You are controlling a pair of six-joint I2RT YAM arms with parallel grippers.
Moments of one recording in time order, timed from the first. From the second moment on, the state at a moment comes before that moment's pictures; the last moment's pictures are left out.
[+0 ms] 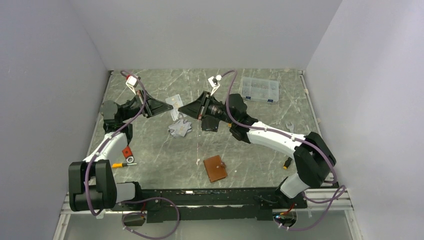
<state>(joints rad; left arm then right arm) 0.07 1.26 0.65 1.05 1.24 -1.37 0.81 1.54 1.00 0.66 -0.39 0.94</state>
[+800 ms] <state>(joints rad) 0.07 1.28 0.65 1.18 1.27 -1.46 0.75 1.61 1.17 0.54 -0.61 0.86</state>
